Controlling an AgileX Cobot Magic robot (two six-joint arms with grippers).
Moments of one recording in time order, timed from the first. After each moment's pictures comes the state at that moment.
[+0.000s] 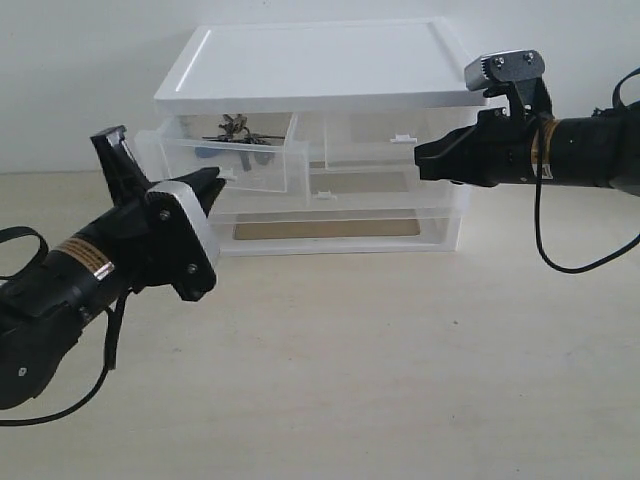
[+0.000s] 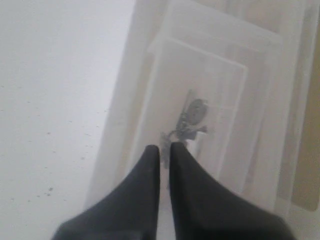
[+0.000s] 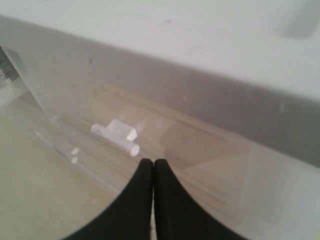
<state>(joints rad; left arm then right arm) -0.46 1.82 -0.59 0.02 -1.15 1.22 0.13 1.90 -1.10 -1.15 -0.61 1.00</state>
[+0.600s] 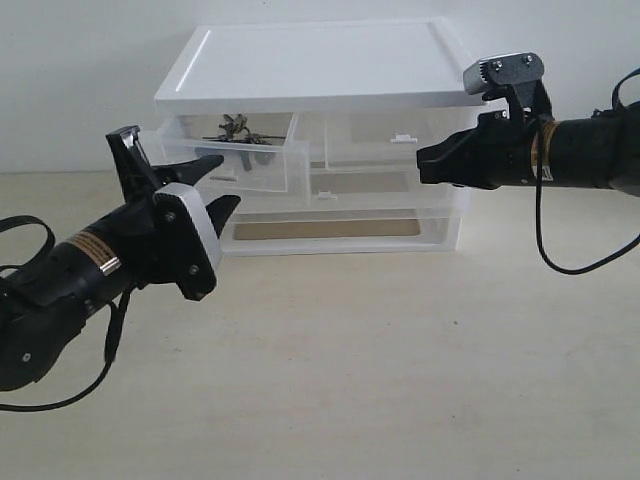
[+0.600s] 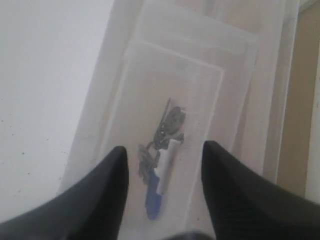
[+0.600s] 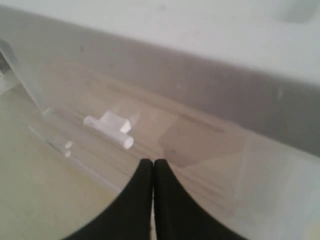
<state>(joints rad) -0.41 1.87 -0.64 0.16 -1.11 1.19 0.13 1.90 -1.10 -1.16 -0.58 1.00</state>
